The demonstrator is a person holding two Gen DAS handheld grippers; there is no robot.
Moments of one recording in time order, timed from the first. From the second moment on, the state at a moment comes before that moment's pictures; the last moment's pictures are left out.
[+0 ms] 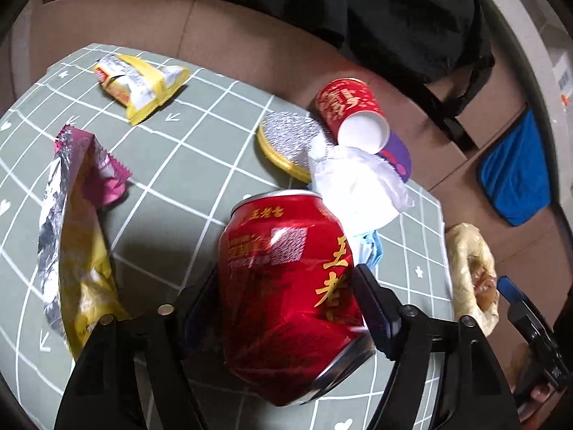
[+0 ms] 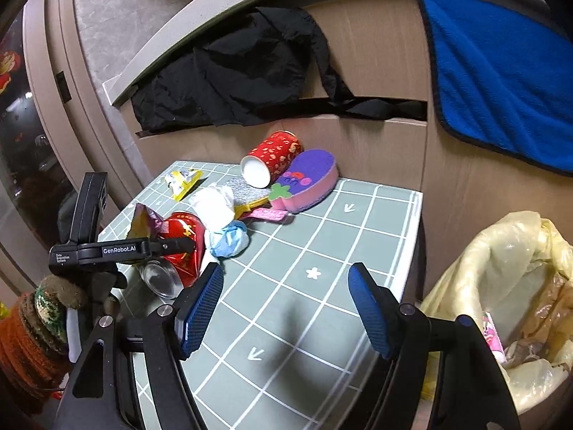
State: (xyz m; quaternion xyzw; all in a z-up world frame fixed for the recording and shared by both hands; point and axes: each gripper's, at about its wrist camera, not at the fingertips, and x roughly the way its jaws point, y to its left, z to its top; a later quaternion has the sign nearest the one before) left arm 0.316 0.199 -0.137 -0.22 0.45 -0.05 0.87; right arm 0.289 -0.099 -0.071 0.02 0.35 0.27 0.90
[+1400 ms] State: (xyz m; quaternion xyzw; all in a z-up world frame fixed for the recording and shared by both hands) left arm 0.147 0.383 -0.076 -0.29 0.27 0.14 0.91; right arm 0.335 0.228 -0.142 -0.13 0.43 0.42 0.79
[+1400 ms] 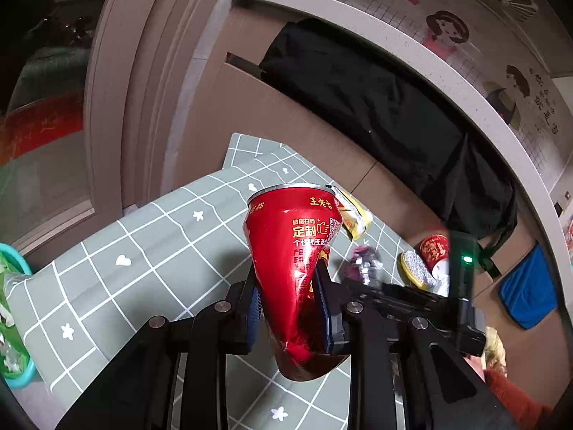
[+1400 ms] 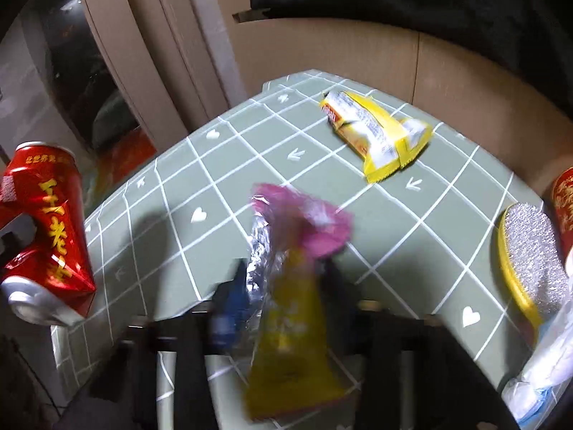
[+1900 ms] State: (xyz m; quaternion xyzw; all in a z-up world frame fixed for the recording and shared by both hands) left arm 0.178 0.286 -0.030 -0.24 0.26 0.04 0.94; right arm 0.278 0.081 -0.024 -0.10 0.31 0.40 0.86
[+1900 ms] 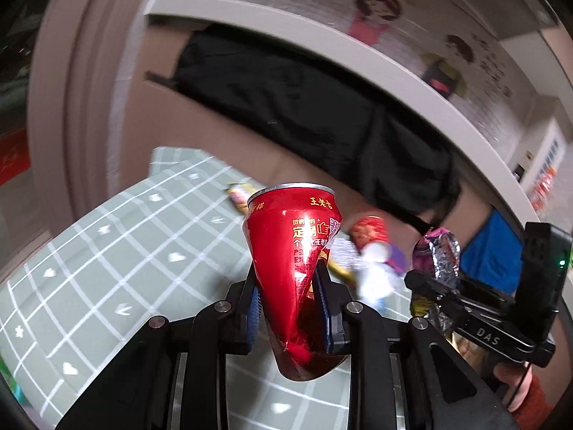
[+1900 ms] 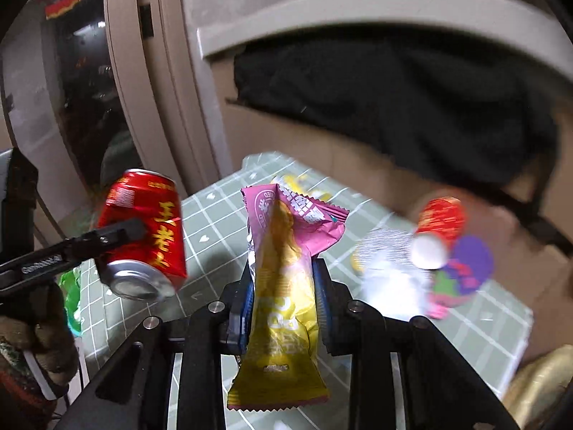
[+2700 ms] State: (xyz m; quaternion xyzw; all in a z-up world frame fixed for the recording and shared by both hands) left arm 0.230 0.032 0.049 -0.08 0.22 -0.10 0.97; right arm 0.252 -0.174 0.038 -0.02 0.23 0.25 0.94
